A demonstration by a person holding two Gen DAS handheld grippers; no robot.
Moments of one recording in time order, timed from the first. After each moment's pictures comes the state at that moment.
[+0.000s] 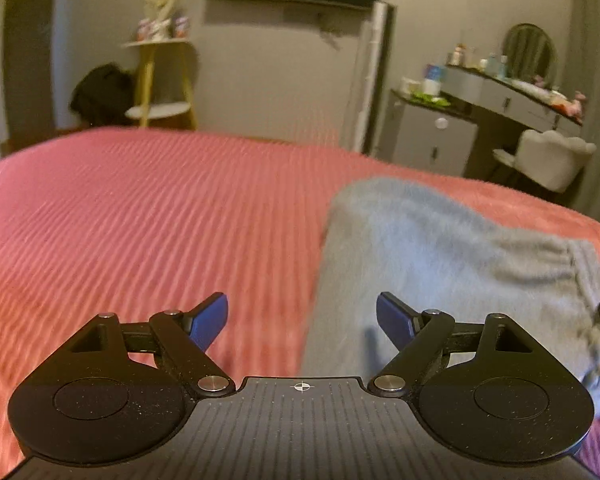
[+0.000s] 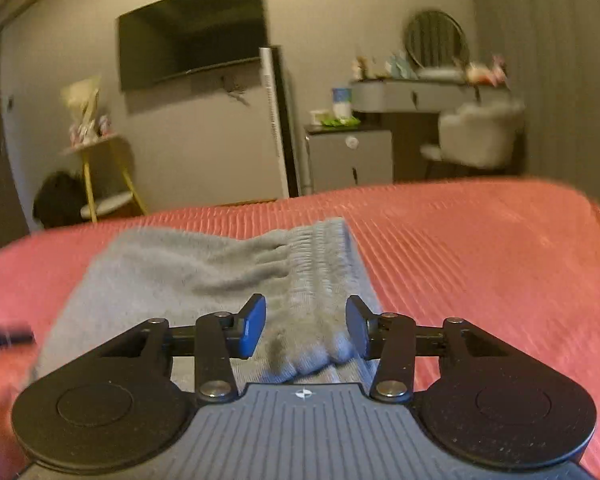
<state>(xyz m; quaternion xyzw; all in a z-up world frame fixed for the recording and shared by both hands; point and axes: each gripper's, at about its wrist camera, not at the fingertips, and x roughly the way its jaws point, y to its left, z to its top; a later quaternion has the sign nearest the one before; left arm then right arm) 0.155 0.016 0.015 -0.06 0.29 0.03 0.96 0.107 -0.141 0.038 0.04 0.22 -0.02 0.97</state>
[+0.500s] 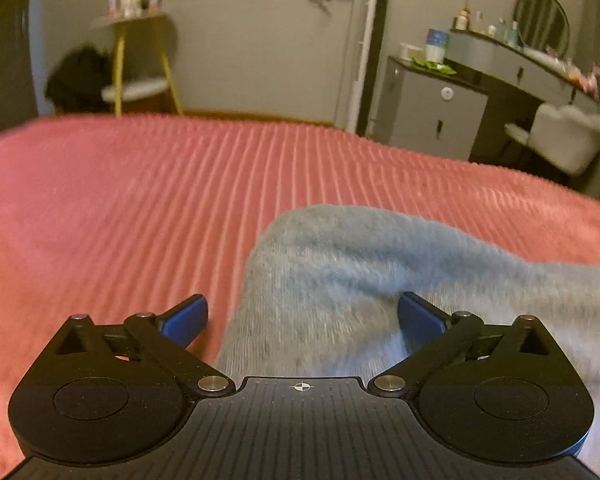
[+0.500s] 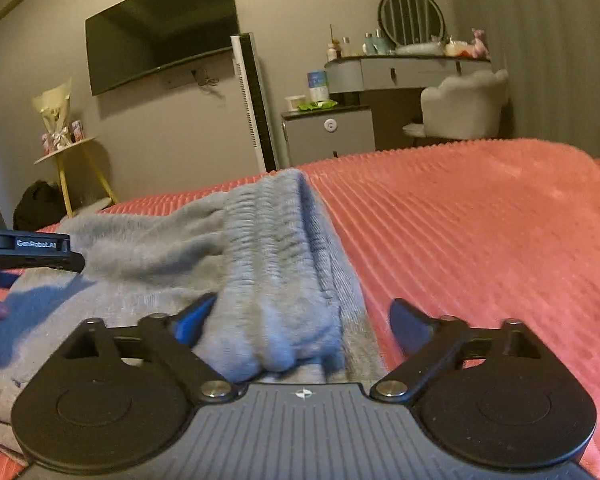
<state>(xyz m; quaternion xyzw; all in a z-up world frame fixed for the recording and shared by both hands) 0.300 -0.017 -0.031 -0.08 0.34 0.03 0.94 0.157 -0.184 -0.012 0.10 0.24 -0.05 0.96</state>
